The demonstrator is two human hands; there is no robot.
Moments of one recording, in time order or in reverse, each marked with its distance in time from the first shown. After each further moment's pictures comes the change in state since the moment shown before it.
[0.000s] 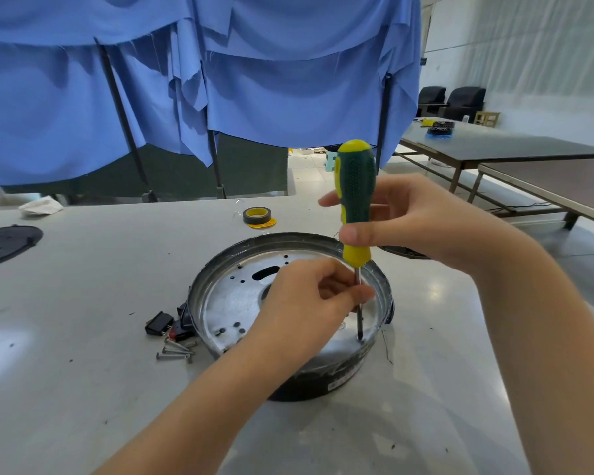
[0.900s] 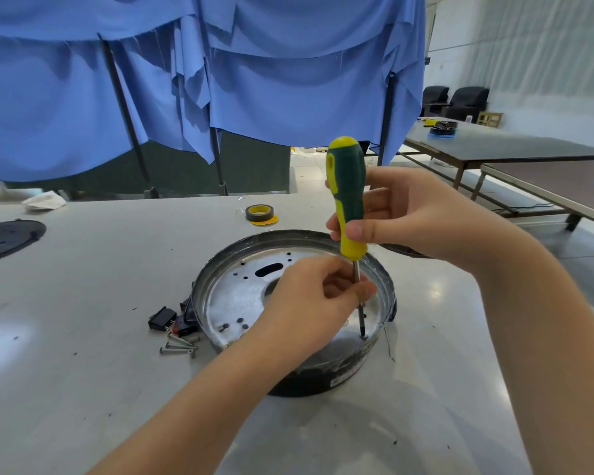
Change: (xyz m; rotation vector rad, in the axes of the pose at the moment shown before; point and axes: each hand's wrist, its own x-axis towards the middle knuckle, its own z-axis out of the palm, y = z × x) left_hand 0.000 0.004 0.001 0.036 -0.015 -0.030; right_hand 0.001 0.001 0.003 0.099 -0.019 0.002
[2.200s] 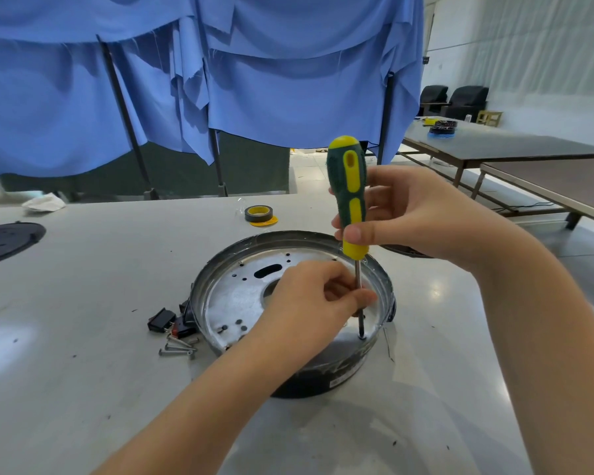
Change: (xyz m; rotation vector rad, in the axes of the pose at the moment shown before) left_hand 0.000 -0.001 0.000 0.076 -0.020 -0.025; right_hand 0.001 0.001 -0.004 -0.047 0.042 -0.006
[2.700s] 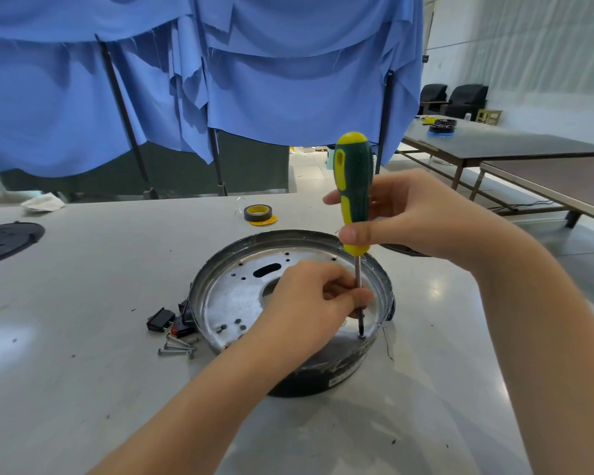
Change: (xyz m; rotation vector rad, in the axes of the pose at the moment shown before) left_hand 0.001 -0.002 0.000 -0.046 -0.045 0.002; right_hand 0.000 0.000 0.001 -0.113 0.014 0.004
